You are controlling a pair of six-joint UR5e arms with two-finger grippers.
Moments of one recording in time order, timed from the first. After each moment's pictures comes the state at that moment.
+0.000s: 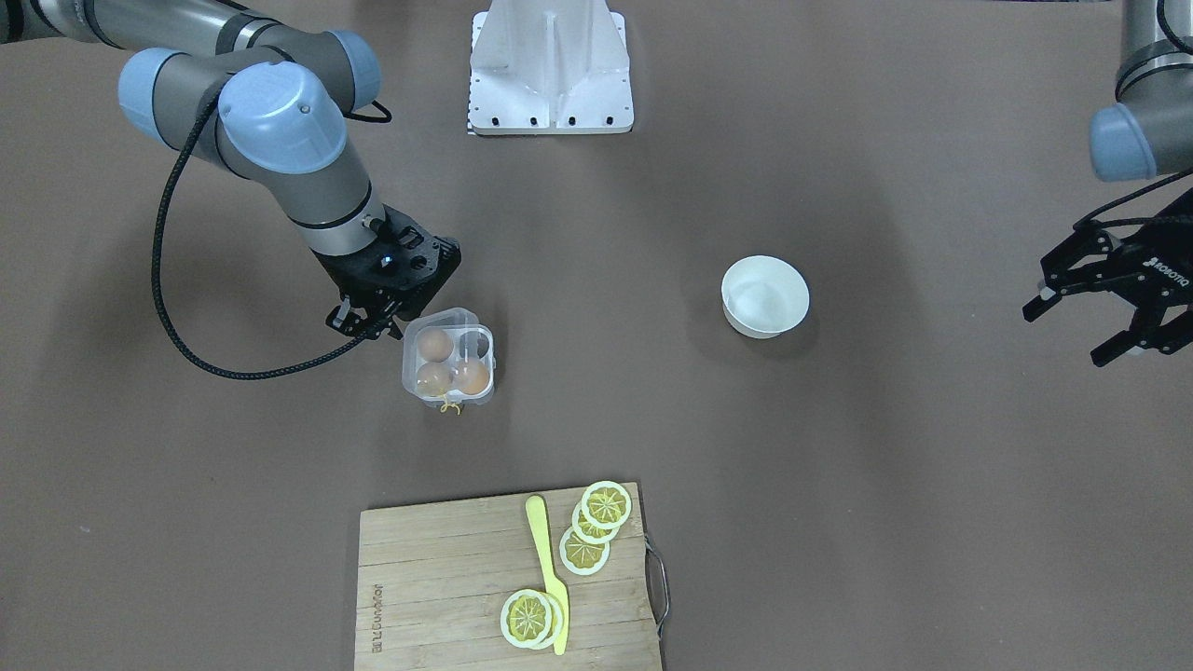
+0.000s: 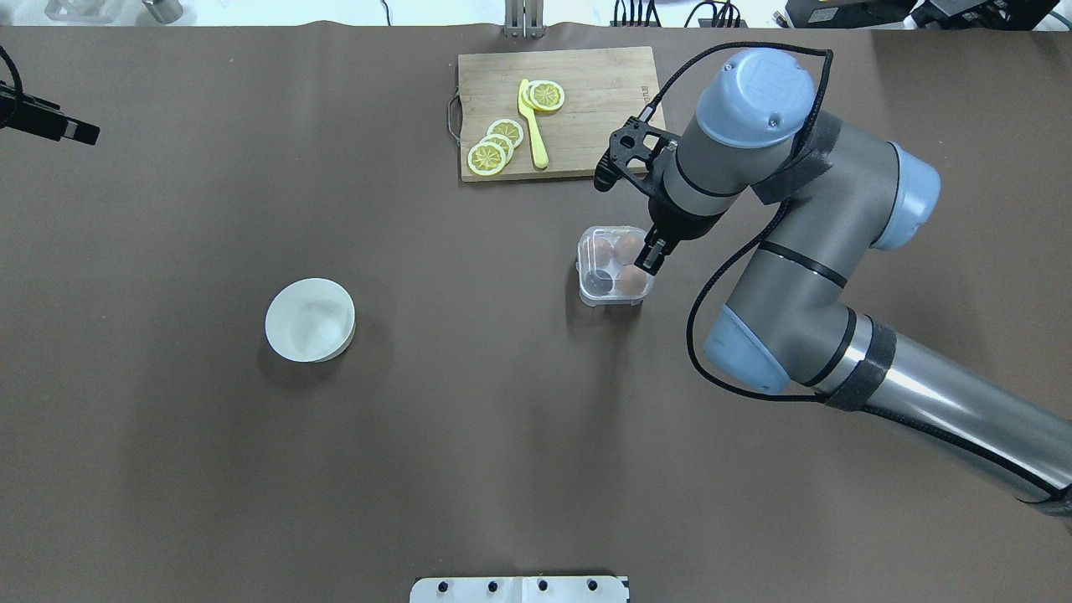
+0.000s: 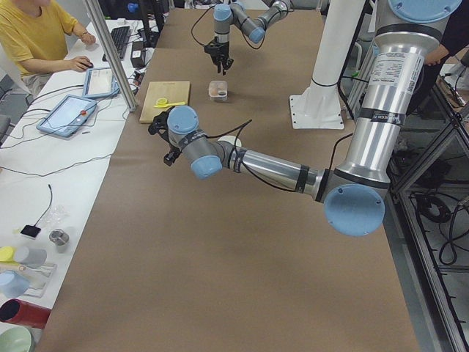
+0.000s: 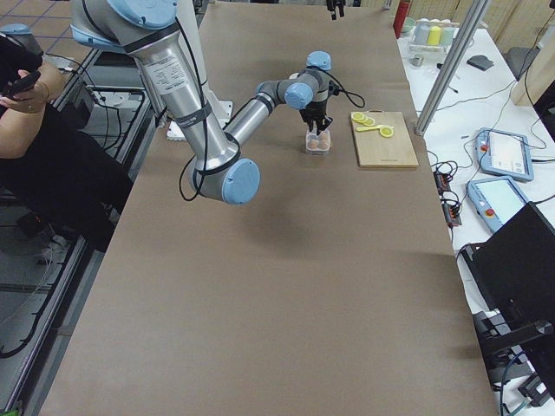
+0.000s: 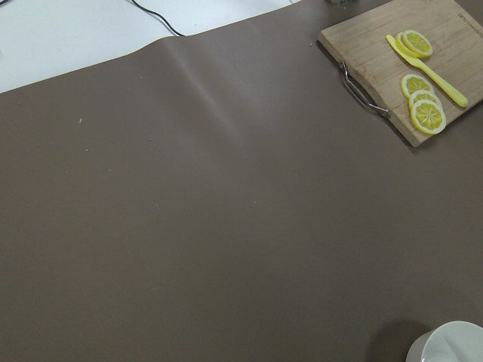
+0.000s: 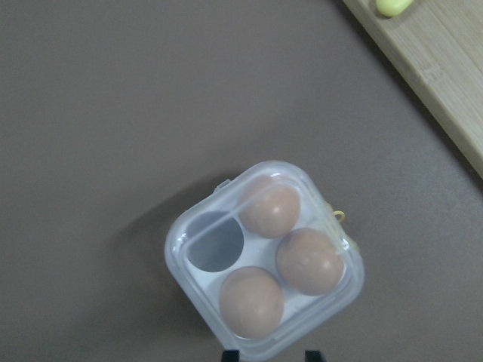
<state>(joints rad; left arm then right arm) -1.28 -1.78 -1.60 -2.31 -2.47 -0.40 0.70 -0.97 1.71 -1.57 2.02 0.06</state>
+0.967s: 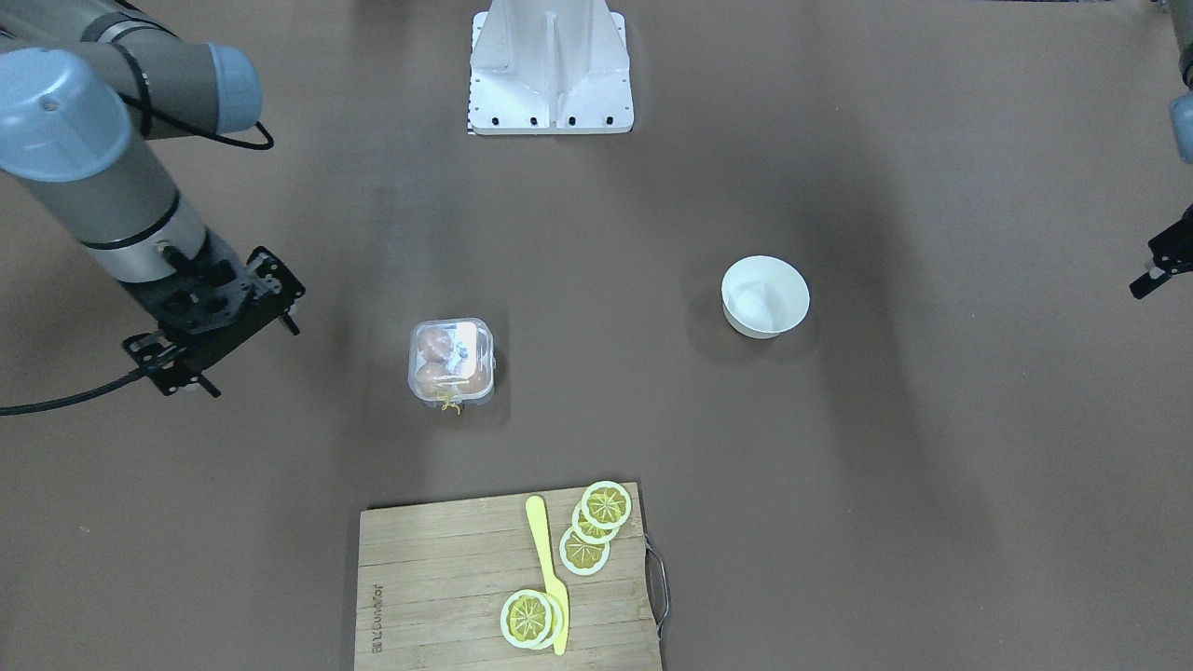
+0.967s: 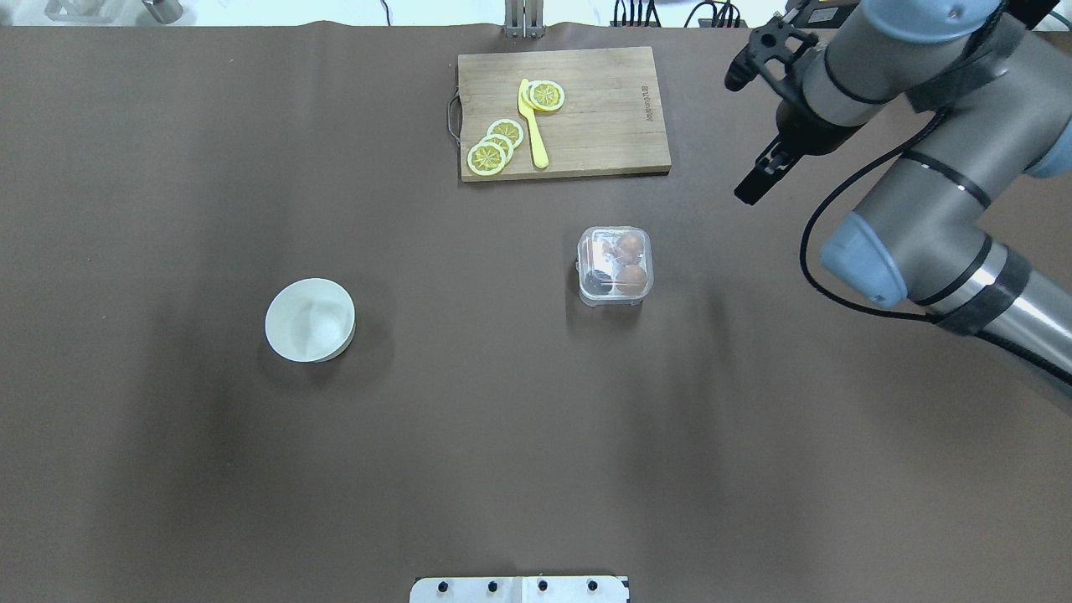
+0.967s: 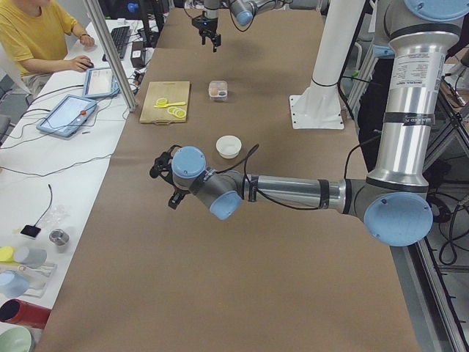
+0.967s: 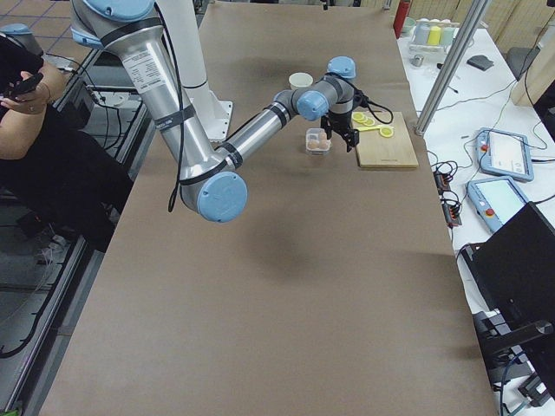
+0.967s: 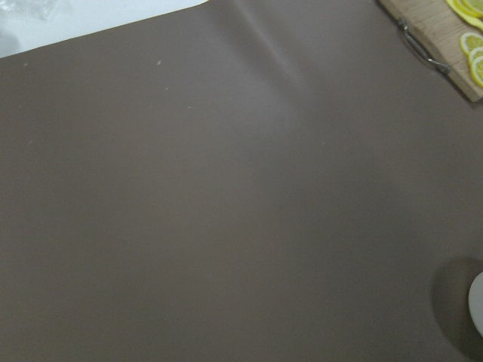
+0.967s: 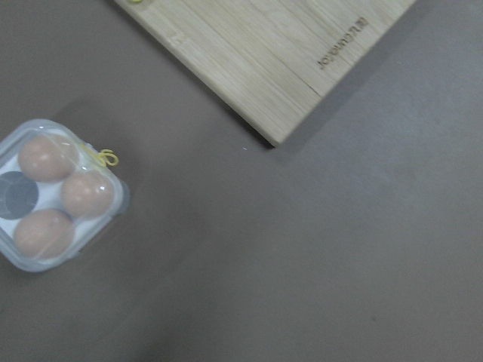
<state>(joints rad) -1.45 -1.63 -1.51 -2.21 -2.53 -0.18 1.00 -1.11 1.76 -1.58 2.14 0.05</state>
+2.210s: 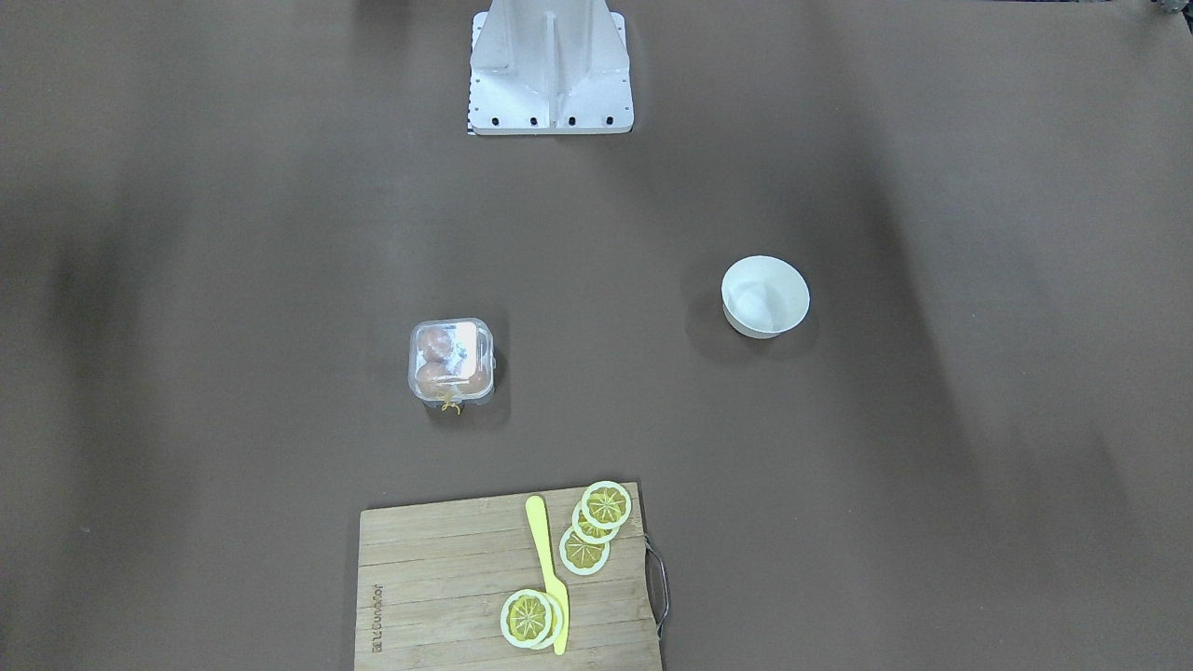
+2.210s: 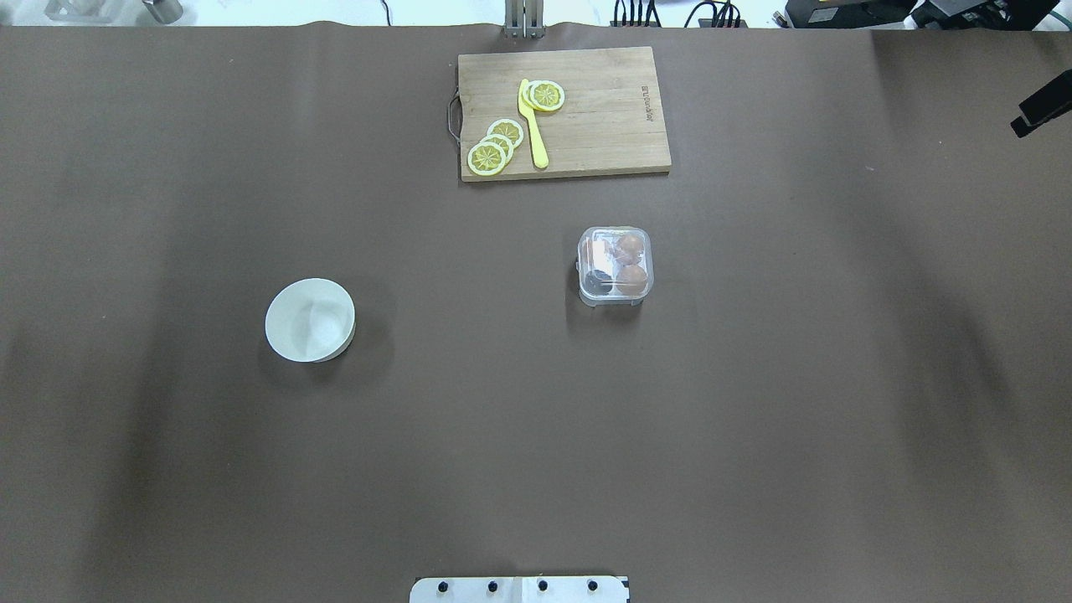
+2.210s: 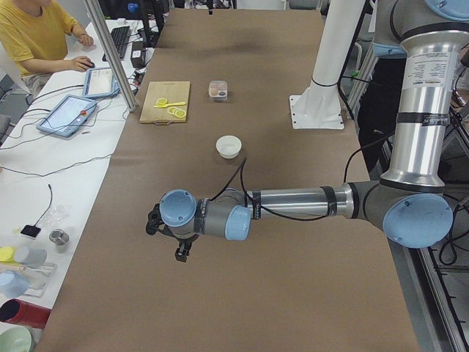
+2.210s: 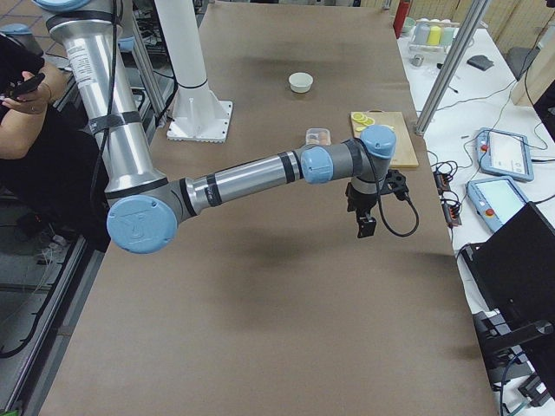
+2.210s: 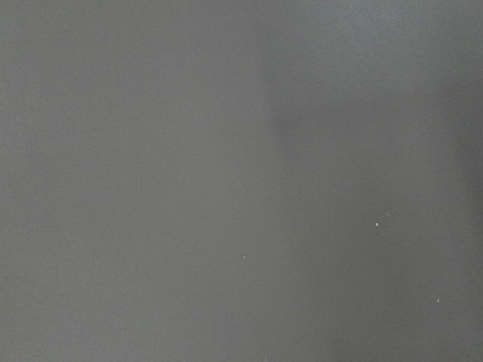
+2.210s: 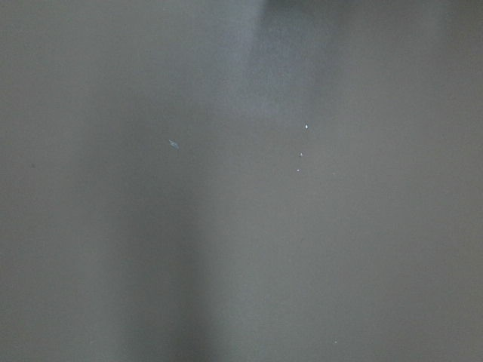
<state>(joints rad) -1.57 -1.62 -1.45 -1.79 -2.51 0.10 1.39 -1.31 1.61 -1.66 2.28 0.05</state>
